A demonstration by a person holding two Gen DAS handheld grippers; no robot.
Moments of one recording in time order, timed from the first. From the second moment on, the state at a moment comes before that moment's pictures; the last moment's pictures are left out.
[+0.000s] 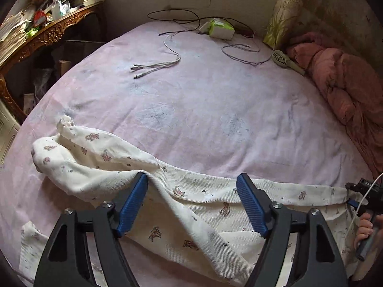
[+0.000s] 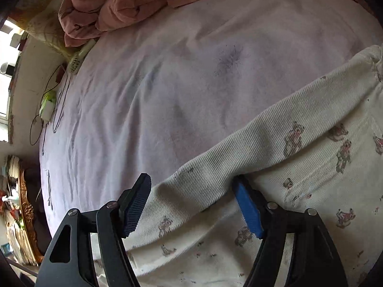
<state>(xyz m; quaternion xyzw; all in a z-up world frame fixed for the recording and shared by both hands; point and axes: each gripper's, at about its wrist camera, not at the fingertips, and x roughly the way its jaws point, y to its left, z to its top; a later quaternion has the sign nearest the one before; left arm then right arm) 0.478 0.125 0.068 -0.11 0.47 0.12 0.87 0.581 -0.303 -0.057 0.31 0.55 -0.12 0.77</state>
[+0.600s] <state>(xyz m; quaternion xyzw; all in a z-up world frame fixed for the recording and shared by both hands) 0.481 0.142 0.034 -0.27 0.50 0.07 0.82 0.441 -0.288 0.048 0.12 0.43 -0.03 0.89</state>
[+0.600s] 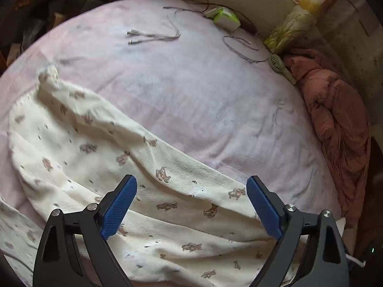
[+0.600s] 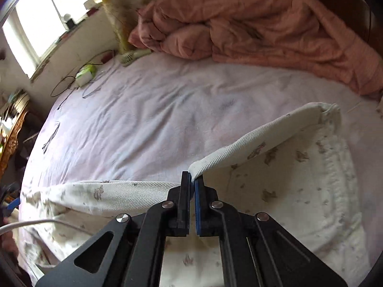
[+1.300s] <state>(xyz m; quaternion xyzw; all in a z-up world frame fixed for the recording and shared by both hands) 0.403 0.117 0.065 -0.16 0.41 0.10 0.89 0.232 -0.271 0.057 0.06 0.37 -0.02 0.93</state>
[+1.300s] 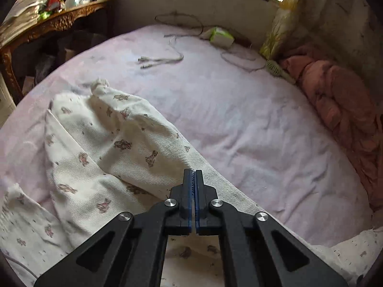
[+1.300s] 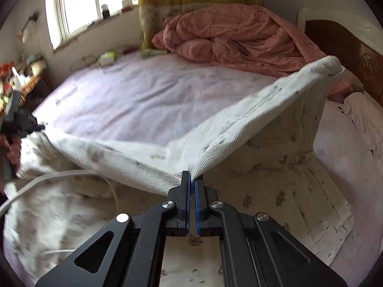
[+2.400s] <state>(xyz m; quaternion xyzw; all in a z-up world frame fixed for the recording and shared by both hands) 0.095 0.153 0.024 -0.12 0.34 0.14 0.92 0.049 -0.314 0.049 0.19 0.37 -0.01 0.91</state>
